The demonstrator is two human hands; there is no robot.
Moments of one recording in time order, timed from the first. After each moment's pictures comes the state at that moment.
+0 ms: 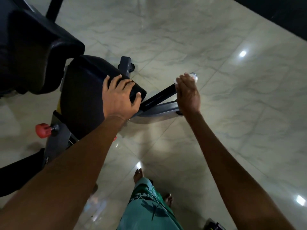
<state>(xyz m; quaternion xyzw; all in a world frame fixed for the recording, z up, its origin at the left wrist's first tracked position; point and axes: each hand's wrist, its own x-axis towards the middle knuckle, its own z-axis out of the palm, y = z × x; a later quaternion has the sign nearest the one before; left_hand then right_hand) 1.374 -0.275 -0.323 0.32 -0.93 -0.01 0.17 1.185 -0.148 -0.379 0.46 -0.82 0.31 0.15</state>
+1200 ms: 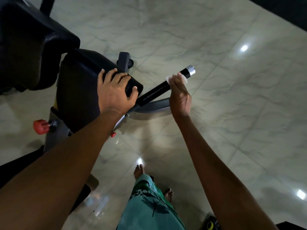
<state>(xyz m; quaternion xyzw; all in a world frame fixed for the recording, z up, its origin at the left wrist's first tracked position) 1.374 -0.274 -0.323 0.32 -0.93 0.01 0.18 1.218 -0.150 -0.397 0.40 -0.80 0.40 0.19</state>
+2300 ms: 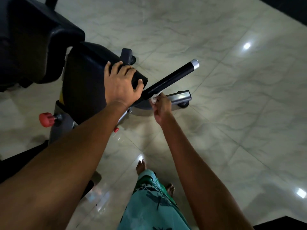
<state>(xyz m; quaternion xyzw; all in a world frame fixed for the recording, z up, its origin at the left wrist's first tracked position) 1.374 -0.273 -0.324 0.32 -0.93 0.01 0.17 1.293 -0.177 -0.389 -0.15 -0.52 0.73 -0.42</state>
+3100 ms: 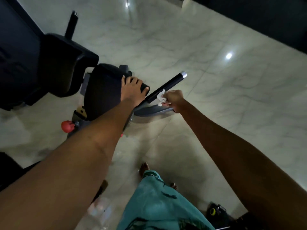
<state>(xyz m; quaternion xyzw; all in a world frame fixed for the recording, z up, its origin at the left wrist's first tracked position) 1.378 -0.271 -0.285 0.29 -0.96 -0.06 -0.01 1.275 -0.139 -0.278 -0.06 -0.69 0.58 -0.43</state>
